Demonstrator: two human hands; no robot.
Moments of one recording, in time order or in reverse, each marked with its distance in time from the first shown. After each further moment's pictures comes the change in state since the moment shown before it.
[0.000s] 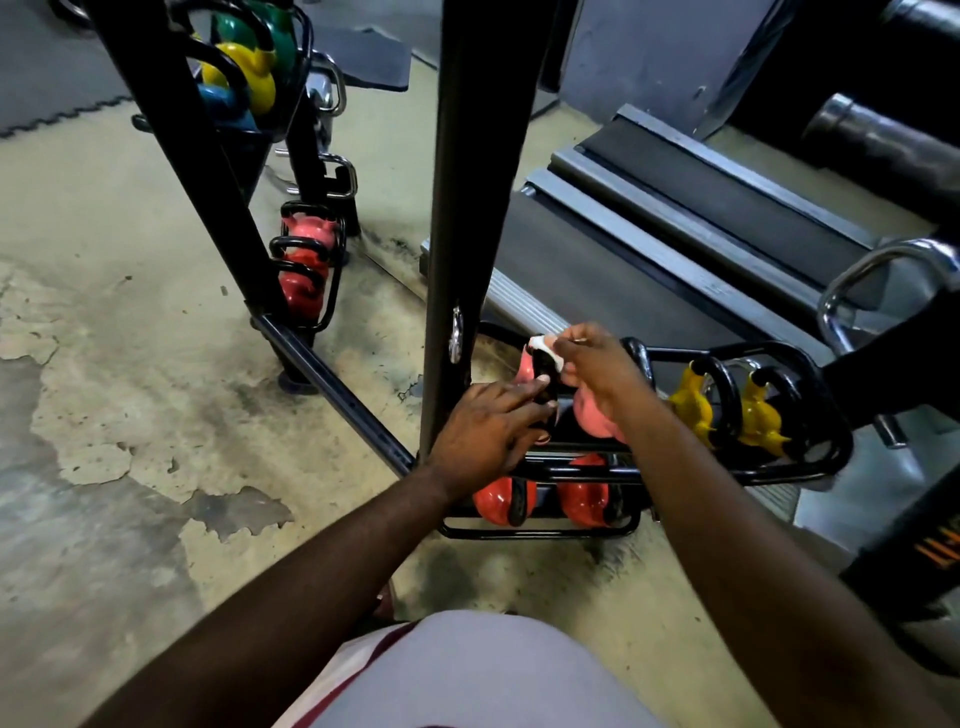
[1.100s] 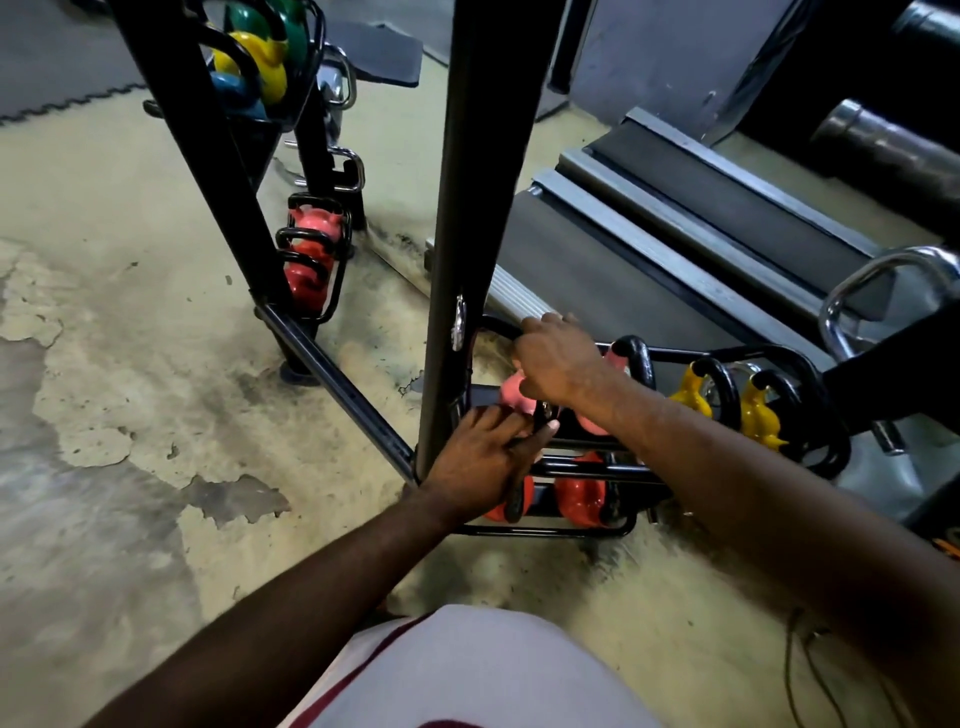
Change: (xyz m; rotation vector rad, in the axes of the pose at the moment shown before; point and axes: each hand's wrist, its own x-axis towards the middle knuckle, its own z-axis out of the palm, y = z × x) left_hand -0.026 0.014 0.021 0.301 0.002 0.109; right_hand -0.022 -0.043 0.033 -1.722 -0.211 -0.604
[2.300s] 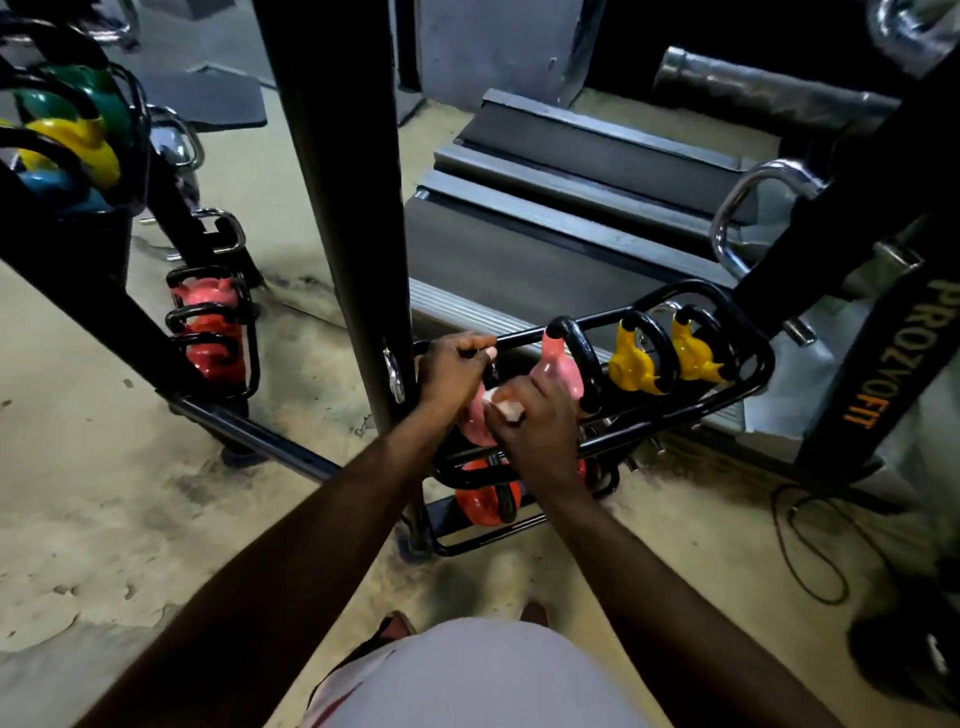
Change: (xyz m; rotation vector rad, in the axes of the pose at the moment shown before) left_hand 0.131 -0.045 -0.004 -1.093 0.002 -0.746; right_hand -0.057 -0.046 0.081 0.797 0.777 0.615
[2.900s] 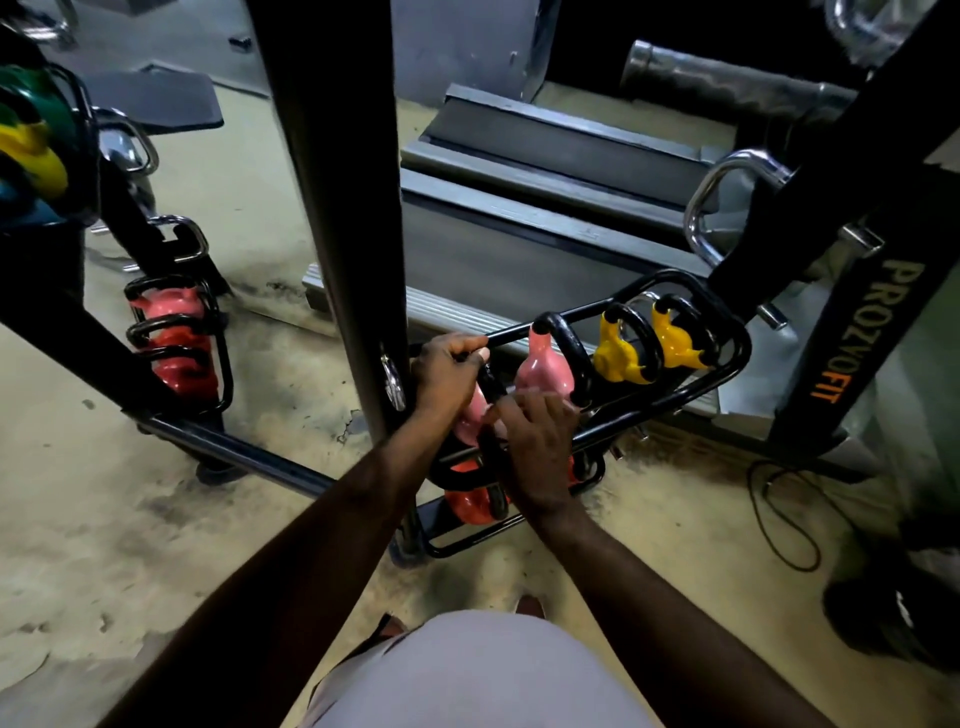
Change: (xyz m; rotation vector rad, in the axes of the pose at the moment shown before) left_hand -0.001 -0.016 0.001 0.070 -0.017 0.067; right_hand -0.032 -0.002 0.016 -0.325 0.111 -0.068
